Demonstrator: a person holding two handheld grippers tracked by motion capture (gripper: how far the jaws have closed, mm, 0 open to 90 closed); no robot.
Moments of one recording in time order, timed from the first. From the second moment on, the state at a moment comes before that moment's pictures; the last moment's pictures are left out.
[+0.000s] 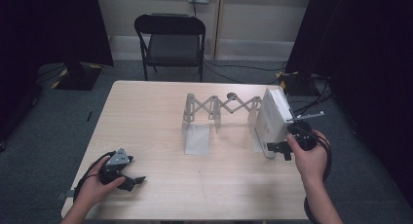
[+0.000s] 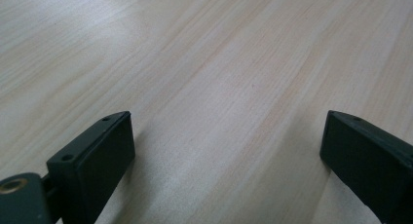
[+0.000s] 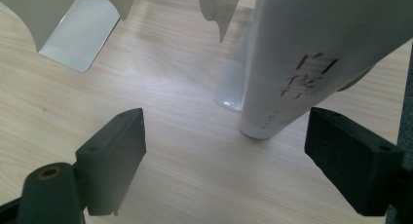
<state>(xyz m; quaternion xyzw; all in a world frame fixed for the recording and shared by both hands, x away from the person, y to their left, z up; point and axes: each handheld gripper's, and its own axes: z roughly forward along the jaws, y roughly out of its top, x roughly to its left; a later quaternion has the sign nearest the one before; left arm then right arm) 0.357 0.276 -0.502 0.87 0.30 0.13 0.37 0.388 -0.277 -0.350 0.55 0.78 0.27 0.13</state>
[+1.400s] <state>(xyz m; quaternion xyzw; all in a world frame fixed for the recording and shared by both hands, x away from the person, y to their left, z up) 0.357 0.276 -0.502 0.87 0.30 0.12 0.37 0.366 -0.225 -0.397 0.49 0.81 0.32 0.08</state>
